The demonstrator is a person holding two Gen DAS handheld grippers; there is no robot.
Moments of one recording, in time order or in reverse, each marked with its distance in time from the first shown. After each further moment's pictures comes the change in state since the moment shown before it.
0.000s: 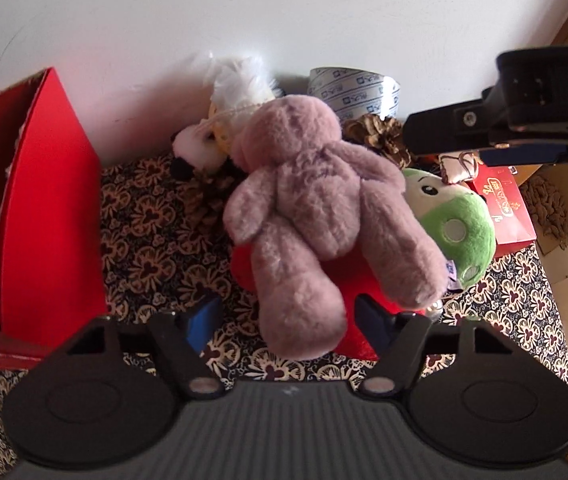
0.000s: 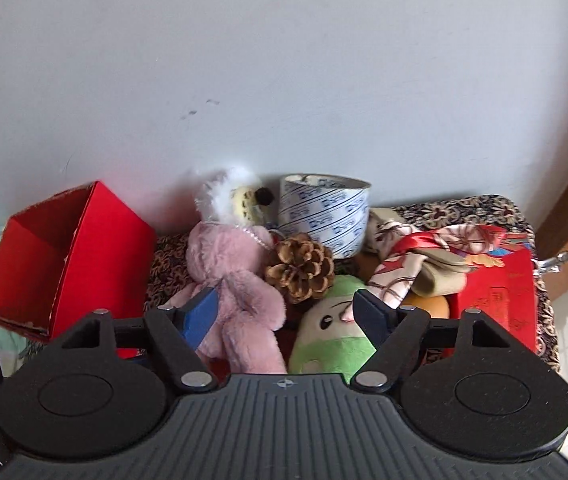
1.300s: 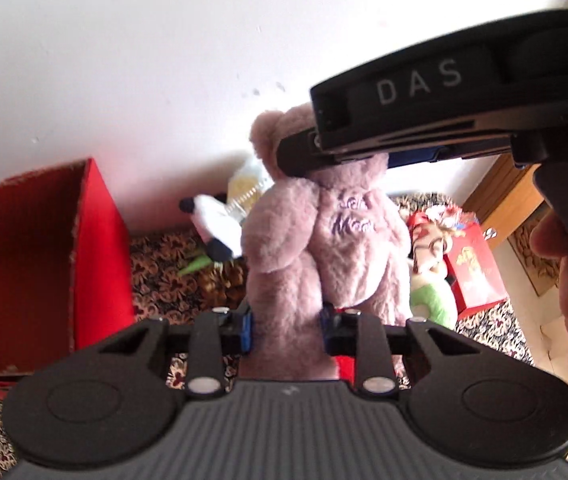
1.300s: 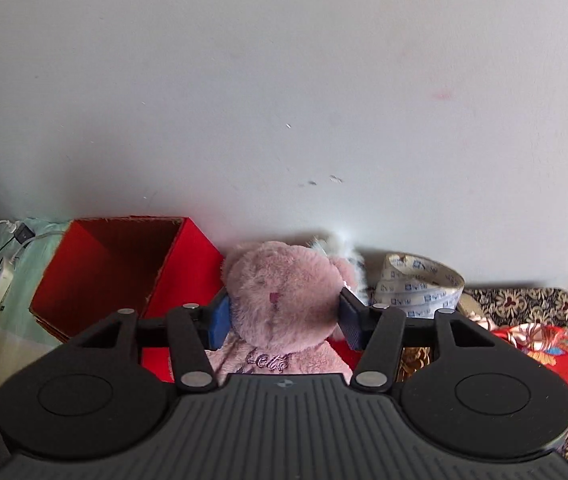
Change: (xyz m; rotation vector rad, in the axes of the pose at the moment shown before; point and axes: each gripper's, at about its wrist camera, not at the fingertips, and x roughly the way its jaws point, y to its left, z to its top) left arm -0.073 -0.002 0.028 -0.004 -0.153 -0.002; right arm -0.023 0.058 0.045 -0.163 -0.080 0.138
